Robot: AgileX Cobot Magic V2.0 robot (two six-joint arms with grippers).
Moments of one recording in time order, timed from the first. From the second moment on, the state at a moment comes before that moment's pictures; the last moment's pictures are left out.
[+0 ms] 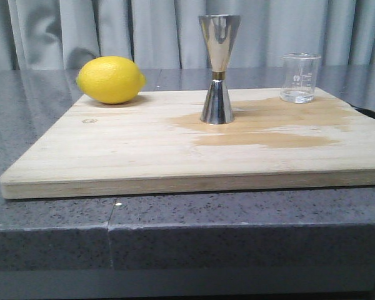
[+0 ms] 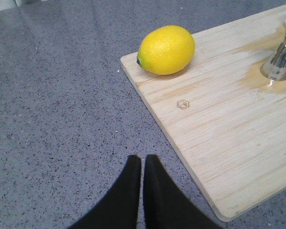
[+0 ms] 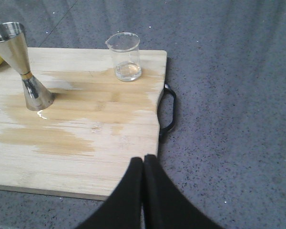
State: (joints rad) left arm -0.45 0.65 -0.61 0.07 0.51 -0.05; right arm 0.19 0.42 -0.60 0.00 0.66 0.05
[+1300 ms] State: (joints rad) left arm -0.15 0.00 0.00 0.04 0.10 -0.05; right arm 0.19 0.42 -0.60 0.00 0.66 0.05
